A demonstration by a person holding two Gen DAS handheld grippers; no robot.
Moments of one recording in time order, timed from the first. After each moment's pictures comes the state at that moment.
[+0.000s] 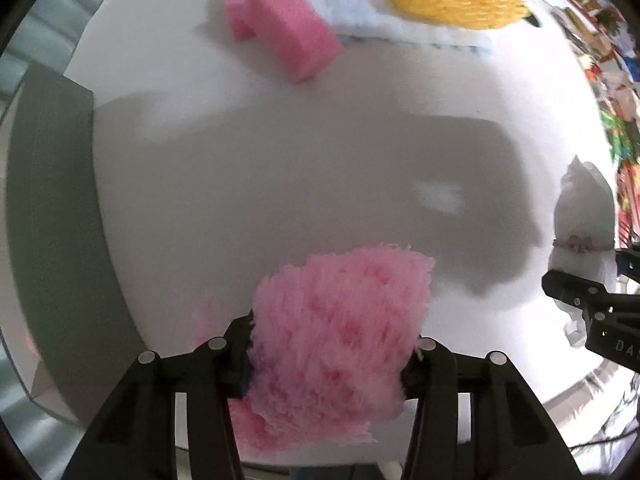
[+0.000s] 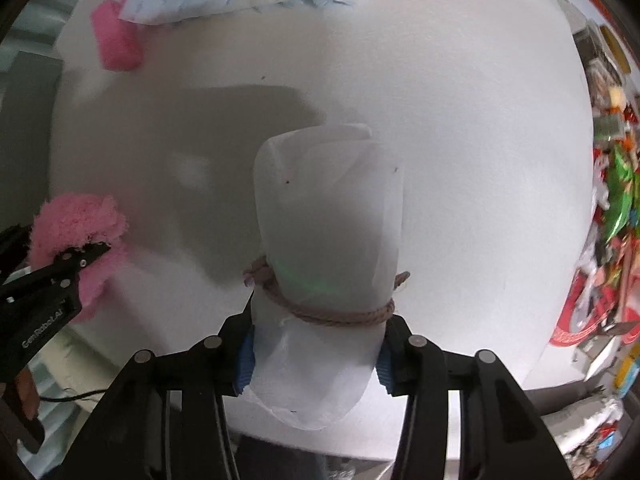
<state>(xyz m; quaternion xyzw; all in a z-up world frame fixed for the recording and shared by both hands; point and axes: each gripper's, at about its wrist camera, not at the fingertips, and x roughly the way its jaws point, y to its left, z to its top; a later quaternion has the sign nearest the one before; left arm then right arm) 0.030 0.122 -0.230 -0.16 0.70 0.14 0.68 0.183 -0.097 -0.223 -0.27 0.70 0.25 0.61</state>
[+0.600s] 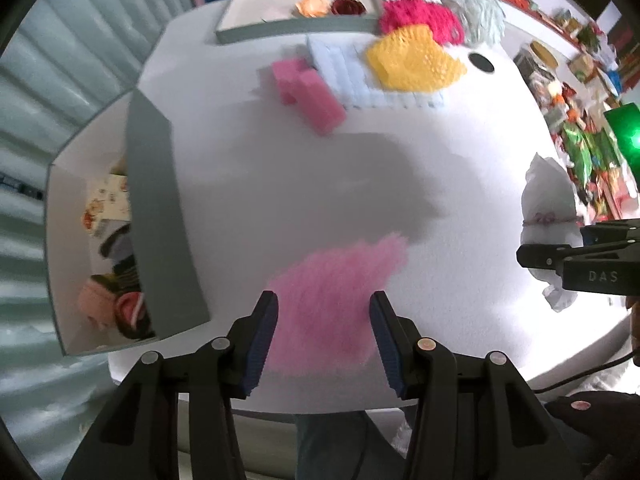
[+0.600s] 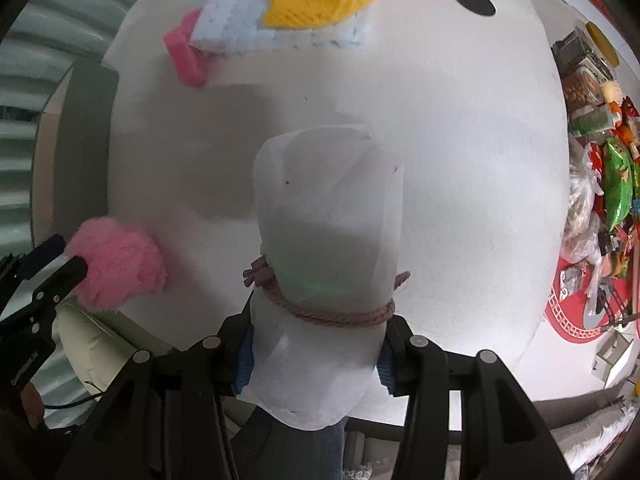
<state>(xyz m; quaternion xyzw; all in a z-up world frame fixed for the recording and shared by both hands) -0.033 0.107 -0.138 -0.14 0.63 0.17 0.74 0.170 -0.119 -0.167 -0.23 0.68 0.30 0.63</state>
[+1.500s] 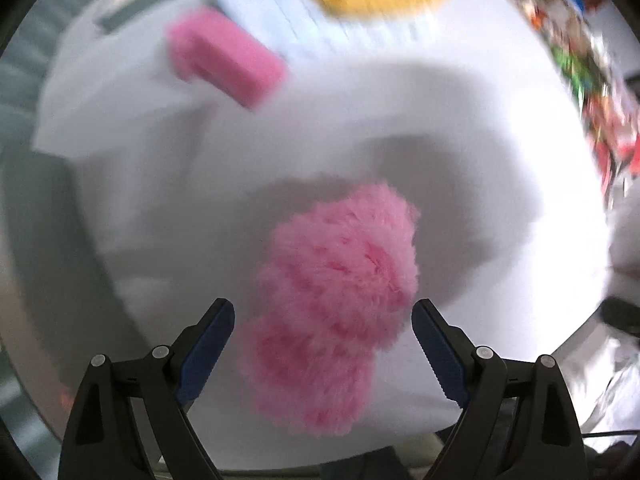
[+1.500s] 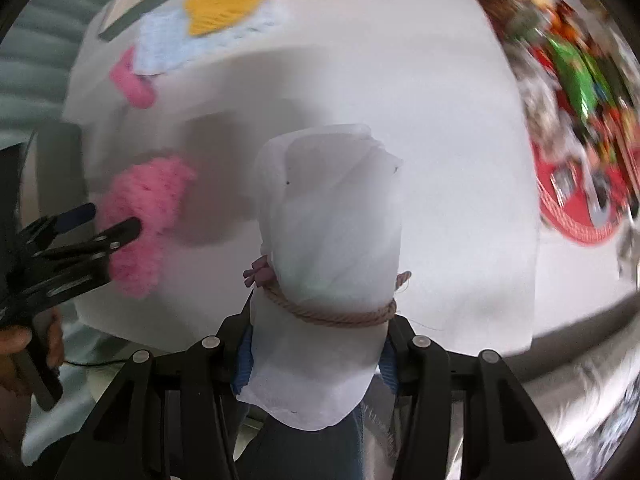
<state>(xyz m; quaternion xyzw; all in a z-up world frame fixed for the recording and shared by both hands) 0.036 0.124 -0.250 -0.08 0.73 0.04 0.68 0.141 -0.203 -0.147 -0.13 0.72 0.17 0.66</state>
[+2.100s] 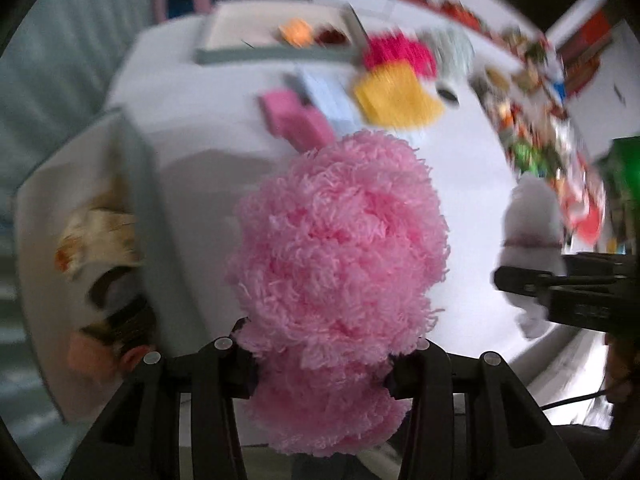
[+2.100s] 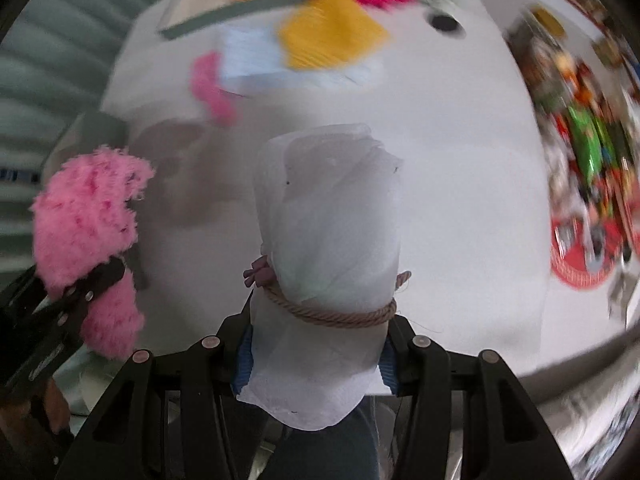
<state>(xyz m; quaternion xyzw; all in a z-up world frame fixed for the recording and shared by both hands) -0.060 0.195 -0.119 -0.20 0.58 0.07 0.78 0.112 -0.100 -0.099 -0.18 0.66 0.24 0.69</state>
